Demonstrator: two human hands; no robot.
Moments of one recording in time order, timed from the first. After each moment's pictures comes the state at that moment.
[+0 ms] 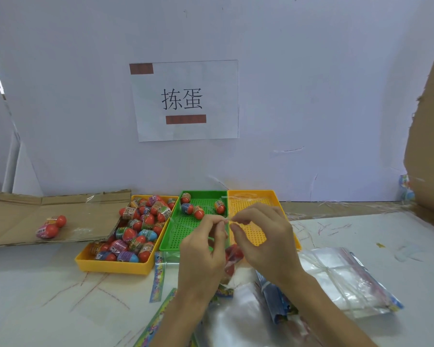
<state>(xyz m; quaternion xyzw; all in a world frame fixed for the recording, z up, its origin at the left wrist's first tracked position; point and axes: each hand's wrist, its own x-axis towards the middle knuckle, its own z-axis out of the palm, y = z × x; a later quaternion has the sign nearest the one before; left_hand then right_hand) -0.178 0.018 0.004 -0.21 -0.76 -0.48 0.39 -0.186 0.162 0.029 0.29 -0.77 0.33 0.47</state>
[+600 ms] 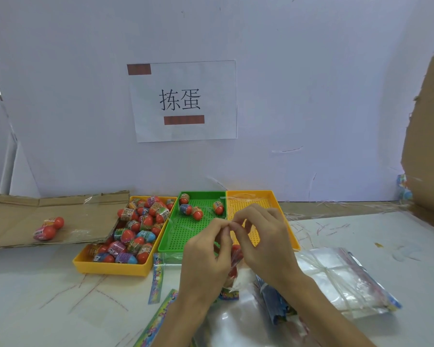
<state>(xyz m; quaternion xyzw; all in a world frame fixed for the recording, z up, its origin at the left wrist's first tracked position) -0.178 0.021 0.000 -0.23 -0.78 -0.47 0.34 -0.185 0.161 0.026 0.26 -0.79 0.30 0.47</state>
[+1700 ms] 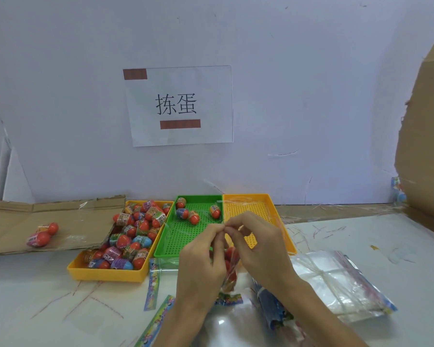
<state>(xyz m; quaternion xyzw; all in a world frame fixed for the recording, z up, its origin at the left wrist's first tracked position) -0.176 0.022 -0.001 -0.21 -0.78 -0.46 0.36 -0.186 0.161 0.023 0.28 -0.79 0.39 0.39</state>
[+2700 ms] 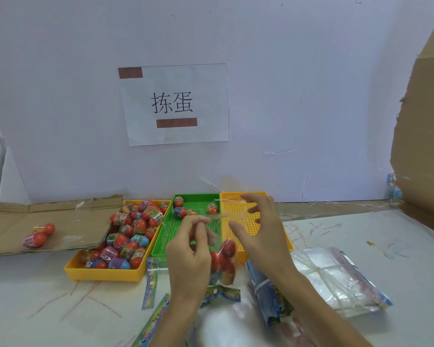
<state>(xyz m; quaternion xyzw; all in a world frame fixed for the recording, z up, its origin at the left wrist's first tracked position) -0.176 0.021 0.010 -0.11 -0.73 -0.58 0.35 -0.190 0.166 0.029 0.12 -0.81 0.48 0.31</state>
